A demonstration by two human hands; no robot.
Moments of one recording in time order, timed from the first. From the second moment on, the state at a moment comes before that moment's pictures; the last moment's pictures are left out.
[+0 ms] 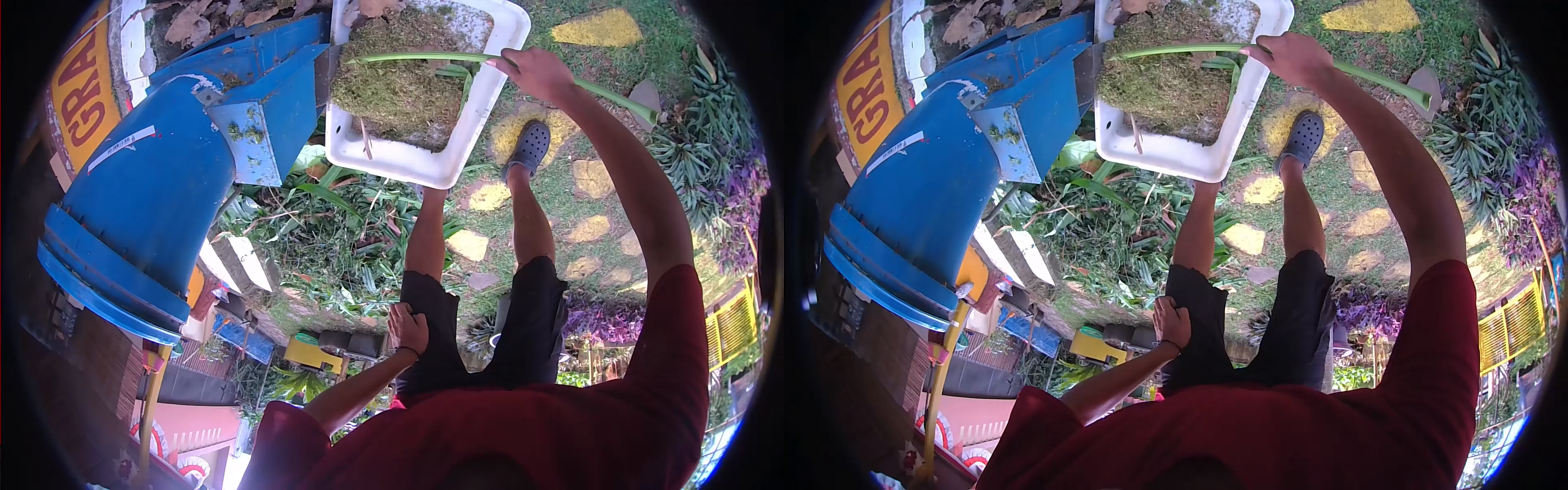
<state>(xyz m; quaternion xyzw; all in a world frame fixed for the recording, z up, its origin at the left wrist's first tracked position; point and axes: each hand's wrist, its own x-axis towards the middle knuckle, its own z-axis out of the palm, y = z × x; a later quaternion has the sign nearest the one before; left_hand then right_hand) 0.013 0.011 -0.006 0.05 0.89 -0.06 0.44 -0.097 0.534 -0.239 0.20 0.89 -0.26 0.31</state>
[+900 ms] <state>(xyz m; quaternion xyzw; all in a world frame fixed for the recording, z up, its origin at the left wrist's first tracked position) -0.362 0.416 -0.331 0.66 0.70 -0.21 0.19 0.052 0.424 -0.232 0.39 0.72 -0.46 0.35</state>
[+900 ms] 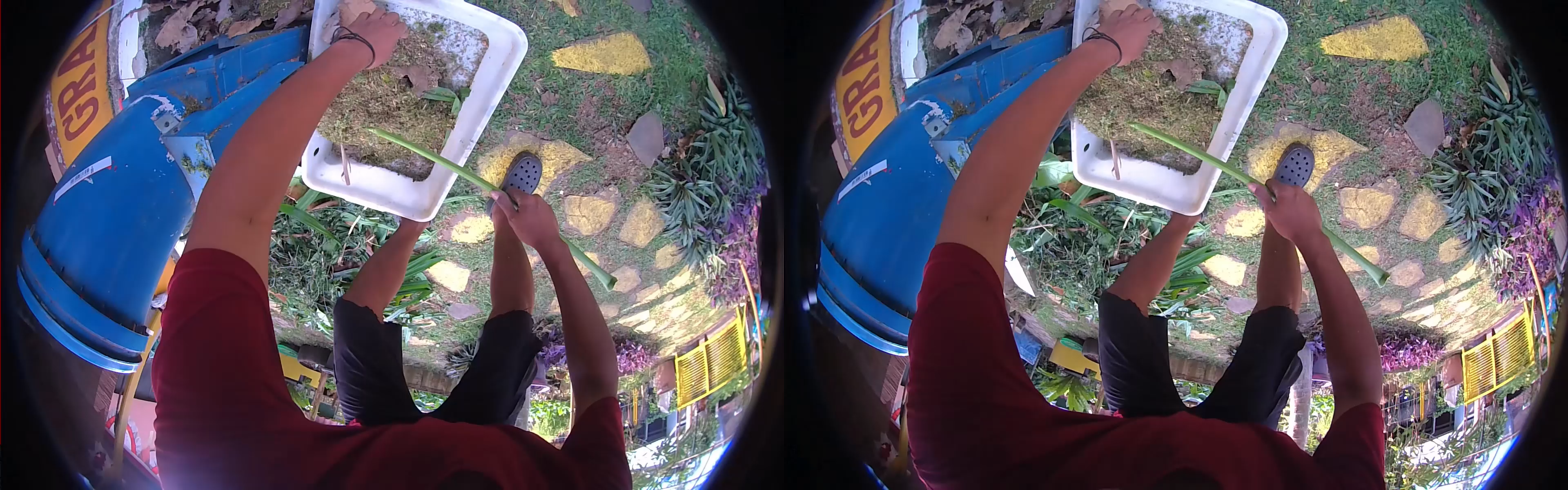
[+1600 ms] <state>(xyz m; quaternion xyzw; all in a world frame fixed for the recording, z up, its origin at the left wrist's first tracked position) -0.392 0.428 -0.383 0.64 0.66 -0.32 0.22 0.080 0.393 -0.249 0.48 0.63 -0.56 0.24</state>
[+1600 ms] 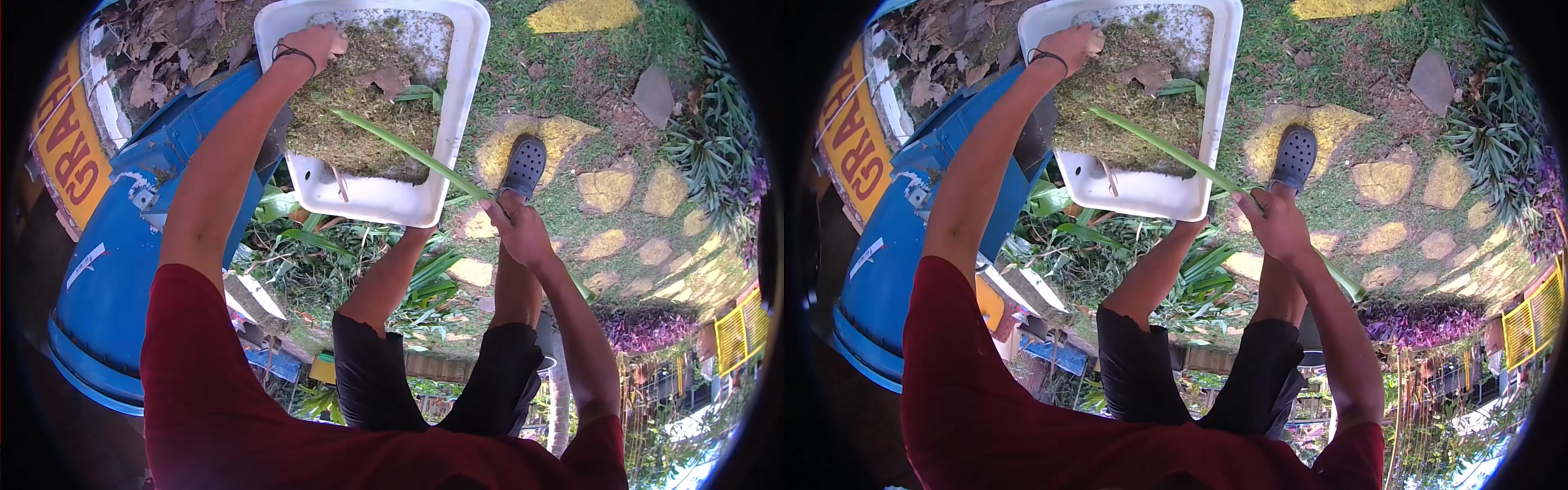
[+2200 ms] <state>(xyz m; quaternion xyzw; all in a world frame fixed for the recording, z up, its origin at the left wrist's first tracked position) -0.242 0.354 -0.459 0.67 0.61 -0.29 0.30 0.116 0.367 -0.242 0.45 0.64 -0.52 0.33</state>
